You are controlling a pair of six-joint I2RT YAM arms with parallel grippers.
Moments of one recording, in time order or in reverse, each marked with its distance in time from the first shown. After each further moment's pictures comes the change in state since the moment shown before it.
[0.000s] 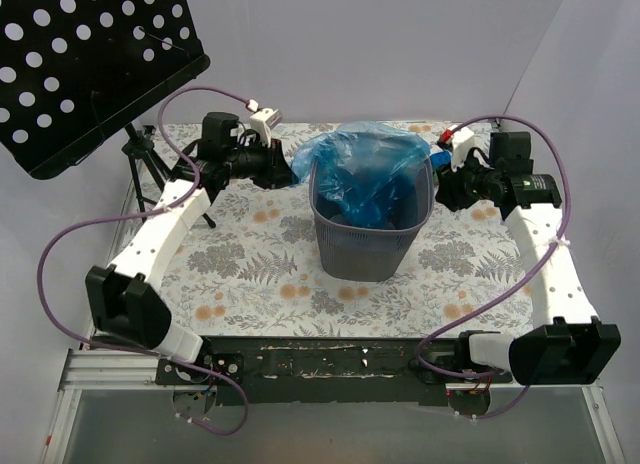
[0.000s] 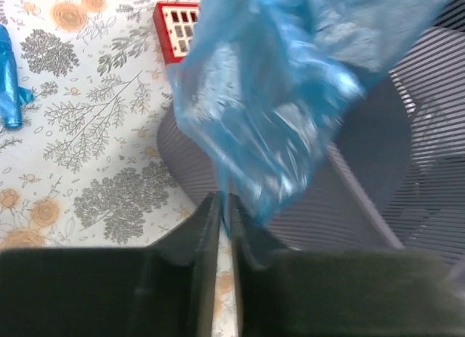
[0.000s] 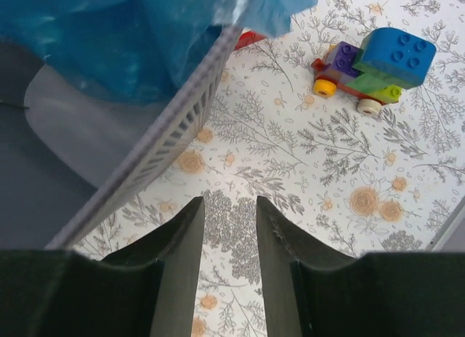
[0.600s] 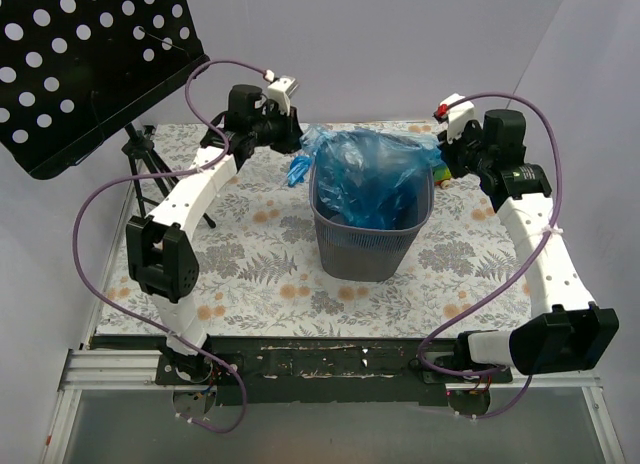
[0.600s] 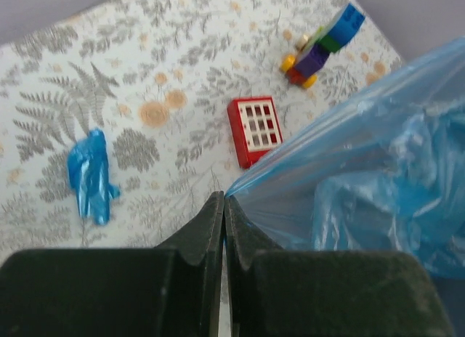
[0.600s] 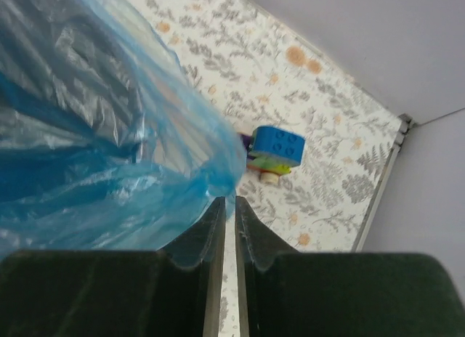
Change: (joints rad) left arm -0.028 0.312 0.336 0.140 -0.166 0.022; right arm 0.065 0.034 0.068 0.279 0.191 0.008
